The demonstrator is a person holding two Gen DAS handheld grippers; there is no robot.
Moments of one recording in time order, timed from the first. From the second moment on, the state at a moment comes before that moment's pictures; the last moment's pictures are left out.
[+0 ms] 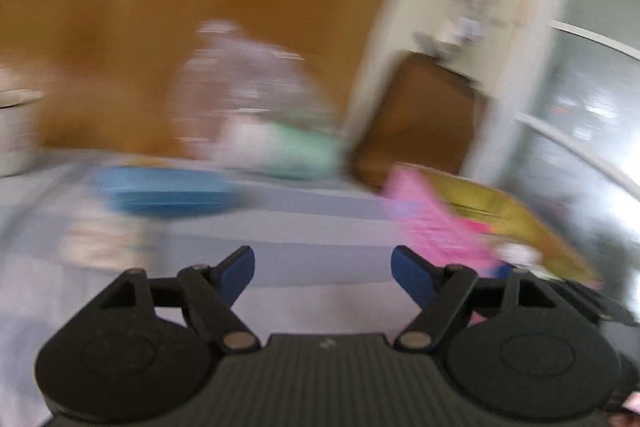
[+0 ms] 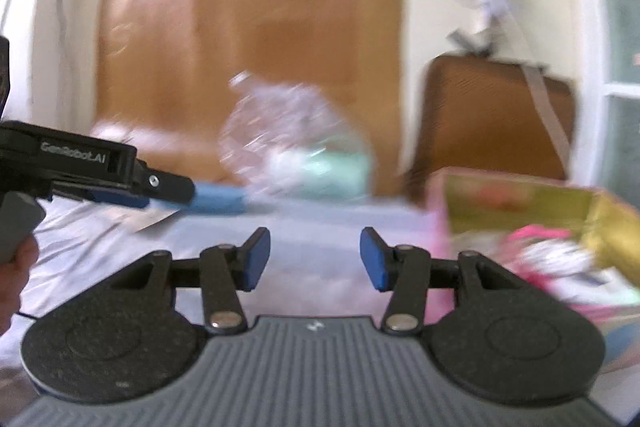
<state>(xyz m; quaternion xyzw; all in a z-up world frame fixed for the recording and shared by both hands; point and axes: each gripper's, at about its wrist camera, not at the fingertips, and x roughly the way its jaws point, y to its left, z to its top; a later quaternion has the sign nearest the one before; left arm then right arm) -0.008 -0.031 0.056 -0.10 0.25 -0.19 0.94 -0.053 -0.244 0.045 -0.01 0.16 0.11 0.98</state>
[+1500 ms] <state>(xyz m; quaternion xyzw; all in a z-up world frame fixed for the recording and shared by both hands) -0.015 0.081 0.020 -0.15 0.18 0.00 0.97 0.154 -0.099 0.028 -0.06 0.41 0.24 0.88</state>
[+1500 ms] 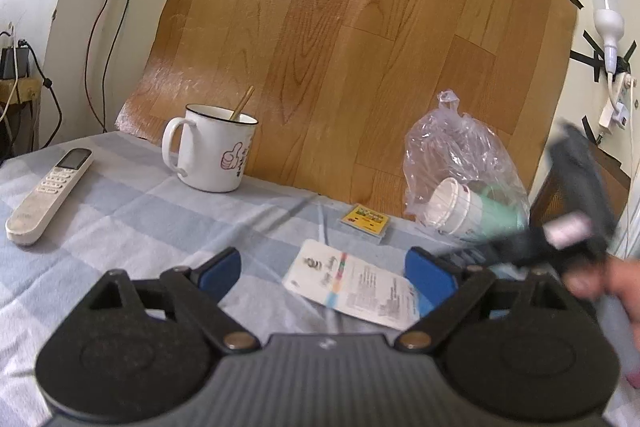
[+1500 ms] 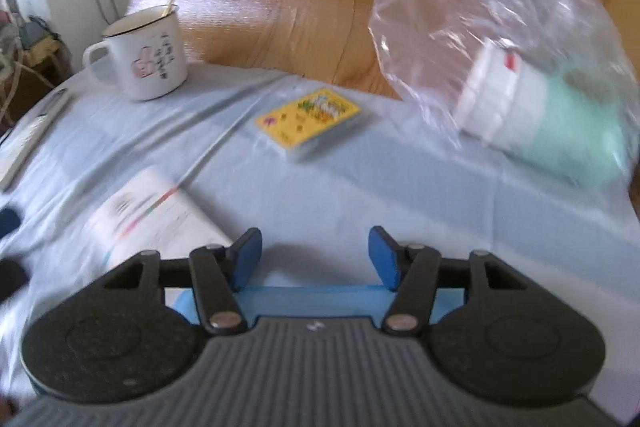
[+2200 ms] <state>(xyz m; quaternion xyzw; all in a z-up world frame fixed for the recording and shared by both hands) -0.016 0.080 0.020 -0.14 0.18 0.01 0.97 0.046 -0.158 0.030 0.02 0.31 0.33 0.89</state>
